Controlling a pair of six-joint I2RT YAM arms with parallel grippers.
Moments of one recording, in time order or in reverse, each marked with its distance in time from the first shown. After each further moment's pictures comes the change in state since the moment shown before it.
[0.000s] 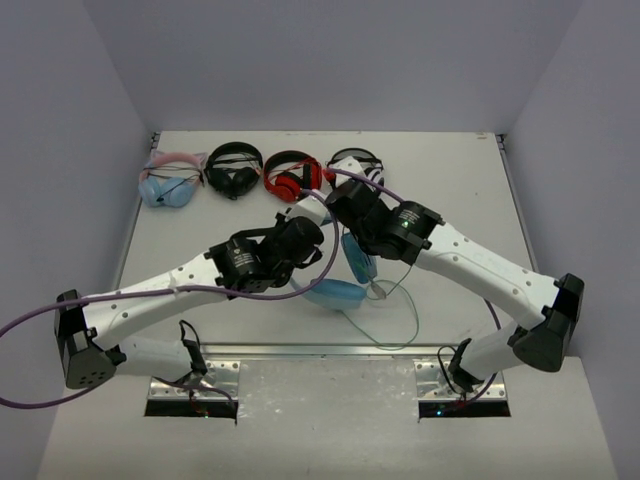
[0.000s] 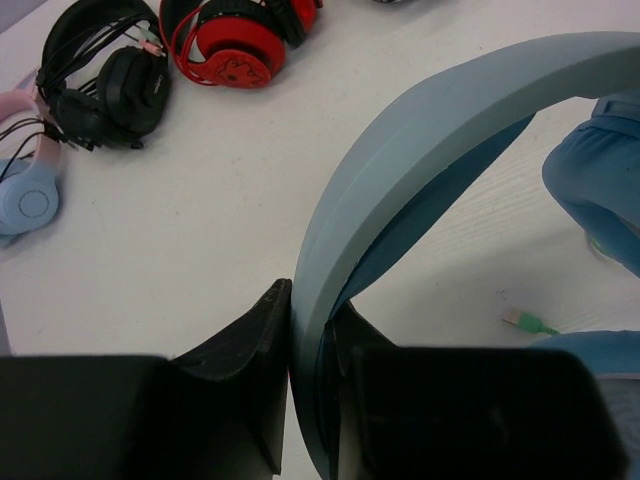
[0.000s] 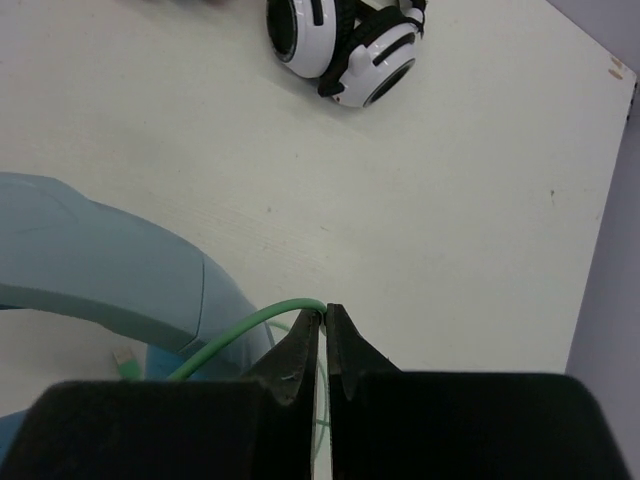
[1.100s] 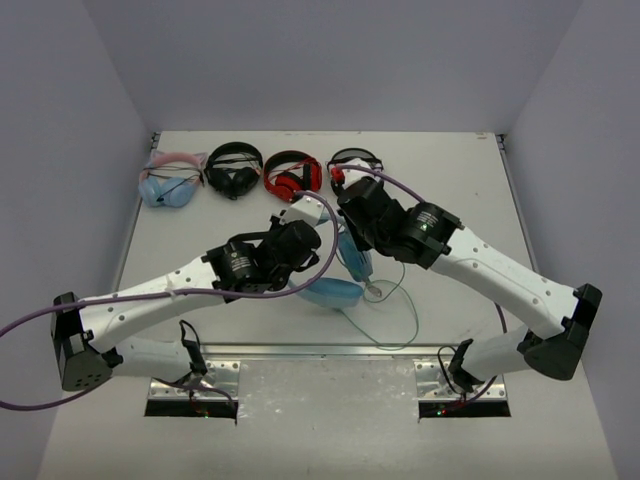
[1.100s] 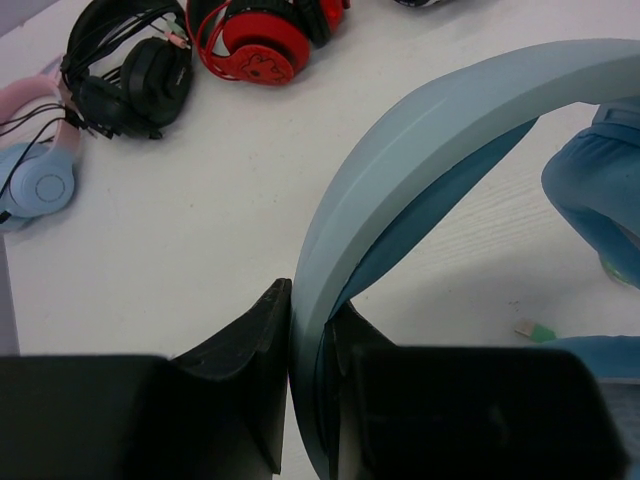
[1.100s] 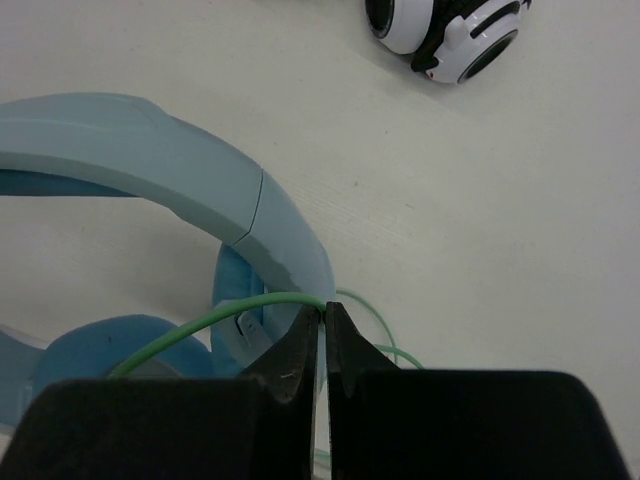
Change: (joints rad) left arm -0.005 -0.031 -0.041 0.008 -0.051 -0.031; right arm 0.002 -0.066 0.008 -0.045 -0.184 0.108
